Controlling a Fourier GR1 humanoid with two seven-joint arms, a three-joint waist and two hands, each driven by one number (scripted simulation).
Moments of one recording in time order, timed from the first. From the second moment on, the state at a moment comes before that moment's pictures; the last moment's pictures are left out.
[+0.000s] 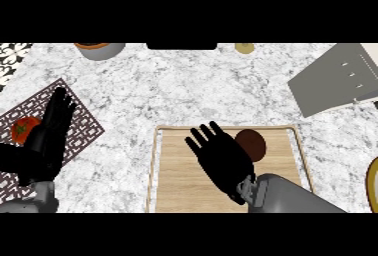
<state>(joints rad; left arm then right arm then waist) -0.06 0.27 -0.03 -1.68 0.11 0.25 0.13 -0.59 -0.34 0.87 -1.63 0.82 0.56 0.50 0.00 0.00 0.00</state>
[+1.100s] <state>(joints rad) -0.08 0.21 0.01 -1.70 0.04 0.20 0.18 -0.49 -0.23 0.76 -1.40 1.13 0.51 0.17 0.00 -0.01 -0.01</state>
